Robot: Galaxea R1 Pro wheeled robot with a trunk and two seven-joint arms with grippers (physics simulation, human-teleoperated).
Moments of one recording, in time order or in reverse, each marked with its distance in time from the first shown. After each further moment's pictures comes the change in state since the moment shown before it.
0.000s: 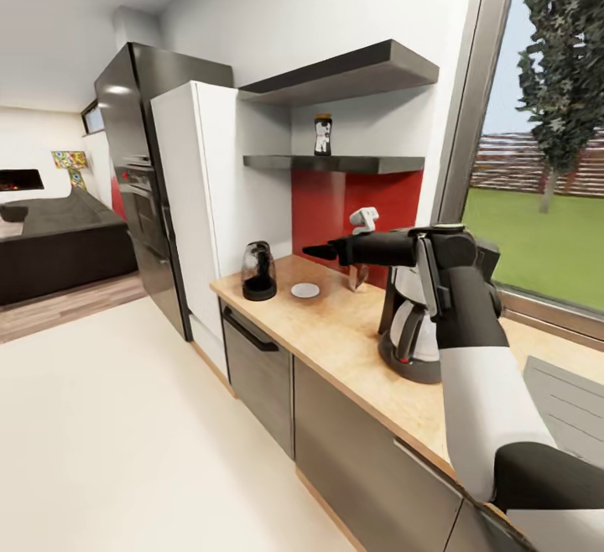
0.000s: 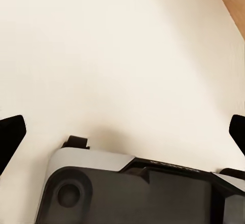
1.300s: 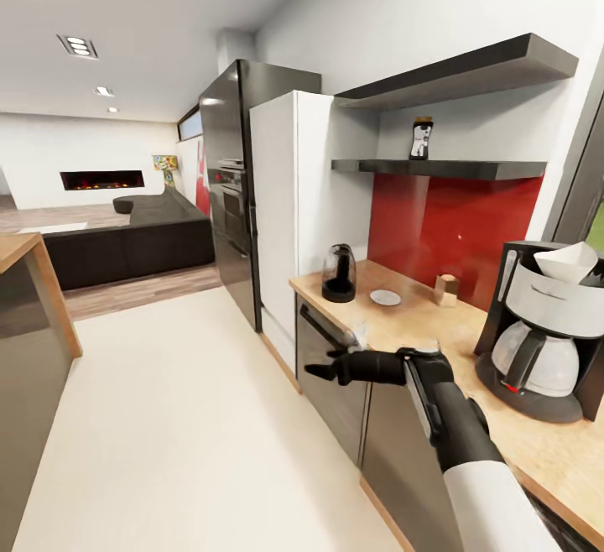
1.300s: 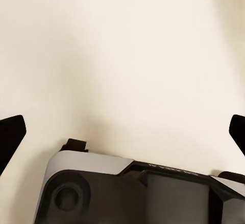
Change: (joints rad) left arm 0.001 0.000 0.001 0.000 0.005 0.002 0.000; right arm 0.428 -0.015 -0.006 0.143 0.006 -0.308 0.001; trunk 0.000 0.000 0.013
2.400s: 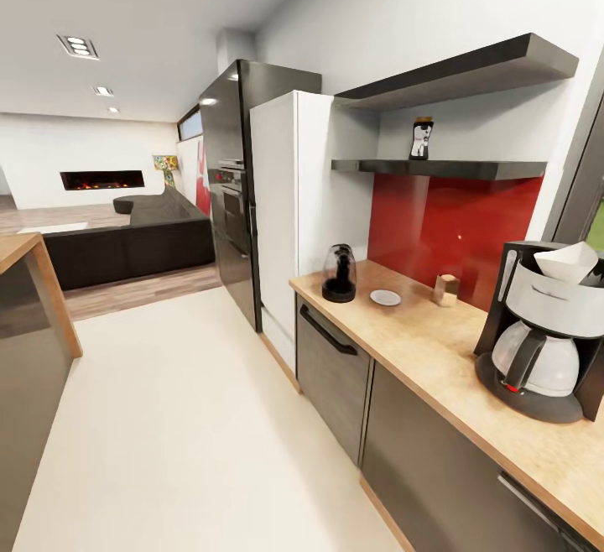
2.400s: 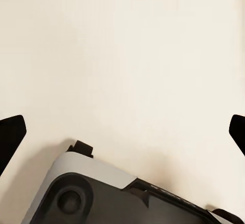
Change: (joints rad) left arm 0.000 -0.006 0.239 -0.015 -0.001 -0.009 -0.006; right arm 0.299 -0.248 0.006 1.086 0.022 -0.730 -0.062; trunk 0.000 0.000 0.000
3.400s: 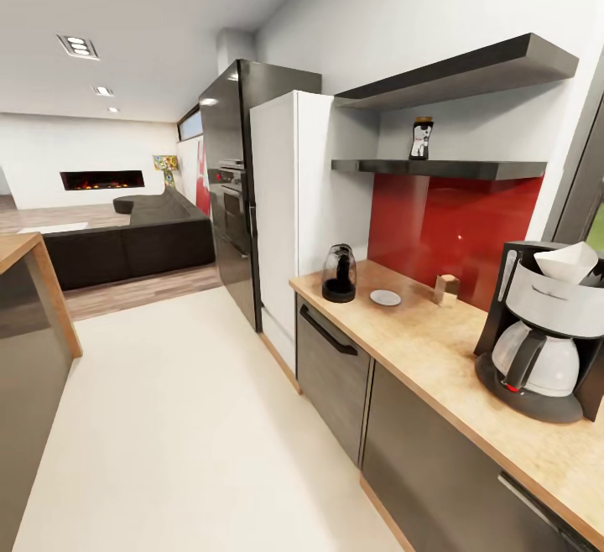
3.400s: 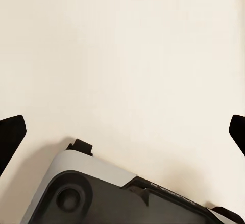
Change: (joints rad) left arm 0.000 -0.002 -0.002 0.008 -0.002 -0.003 -0.001; right arm 0.002 0.060 0.001 0.080 0.002 -0.004 -0.847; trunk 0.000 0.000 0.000
